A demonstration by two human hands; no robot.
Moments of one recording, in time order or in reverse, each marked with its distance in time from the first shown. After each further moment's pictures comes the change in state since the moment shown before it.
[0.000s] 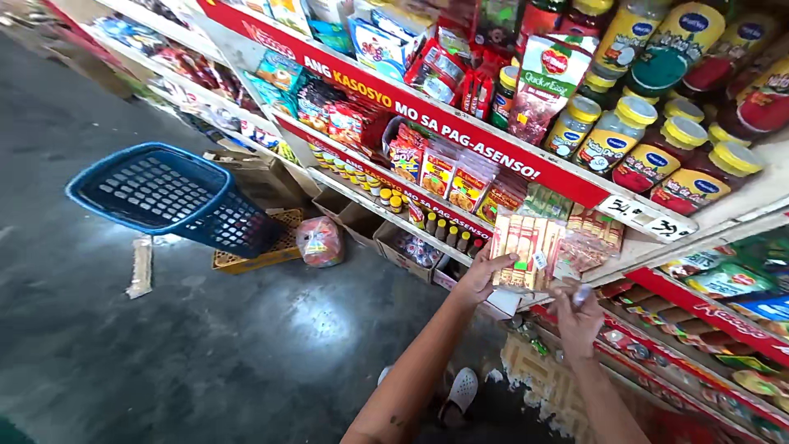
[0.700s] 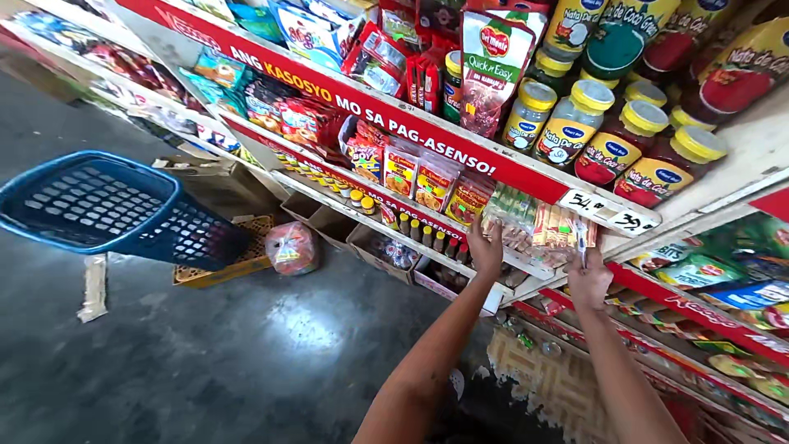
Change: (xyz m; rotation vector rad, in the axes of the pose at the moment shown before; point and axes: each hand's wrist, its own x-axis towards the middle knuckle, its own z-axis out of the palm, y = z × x) left_hand 0.129 -0.110 -0.002 0.839 0.737 0.340; right_hand 0.096 0.055 -0.087 -0.880 0.131 0.038
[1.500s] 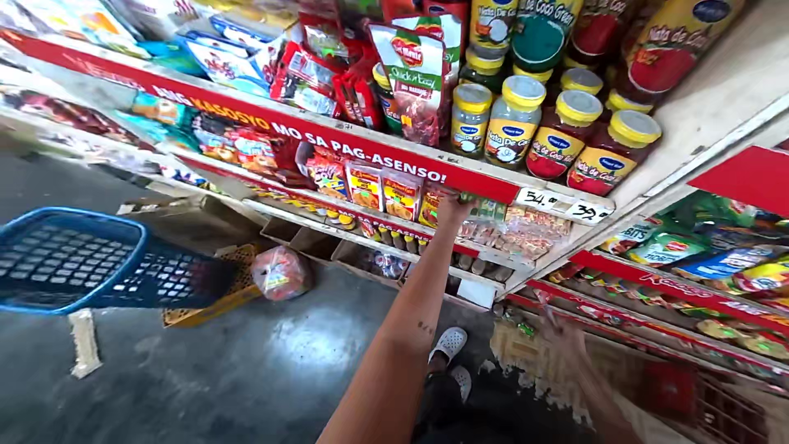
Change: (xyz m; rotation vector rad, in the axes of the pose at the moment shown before) left_hand 0.081 0.076 -0.006 0.607 -0.393 -0.001; right_hand -0.185 0.173 0.024 -0.010 -0.510 0.315
